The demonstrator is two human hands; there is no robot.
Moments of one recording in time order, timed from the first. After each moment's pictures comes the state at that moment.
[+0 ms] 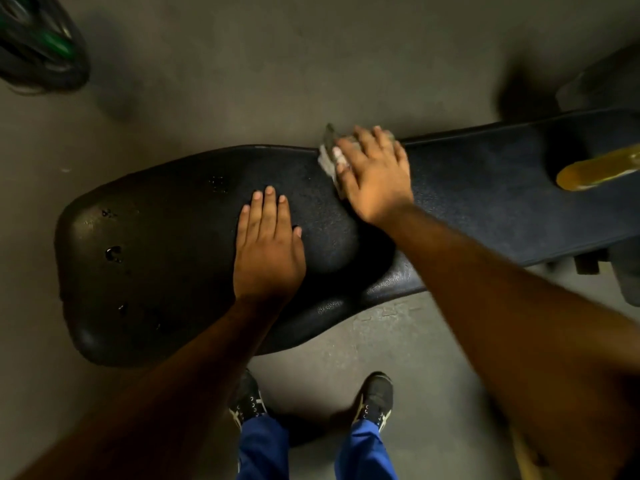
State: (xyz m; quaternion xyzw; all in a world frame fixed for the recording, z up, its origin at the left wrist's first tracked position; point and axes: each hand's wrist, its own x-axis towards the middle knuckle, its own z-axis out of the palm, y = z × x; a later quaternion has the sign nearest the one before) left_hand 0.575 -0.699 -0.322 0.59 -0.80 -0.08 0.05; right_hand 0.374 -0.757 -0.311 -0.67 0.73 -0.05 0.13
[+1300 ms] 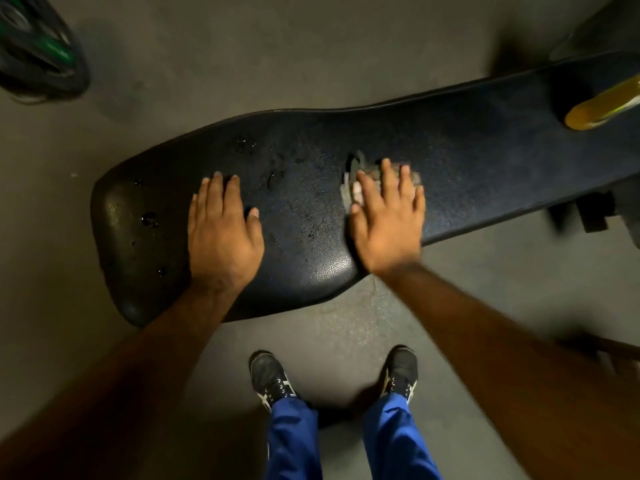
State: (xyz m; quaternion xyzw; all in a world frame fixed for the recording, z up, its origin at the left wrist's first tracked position) left_hand 0.682 -0.690 -0.304 0.62 -0.78 -0.12 0.07; right_hand 0.452 -0.622 -0.308 -0.57 0.81 -0.07 0.12
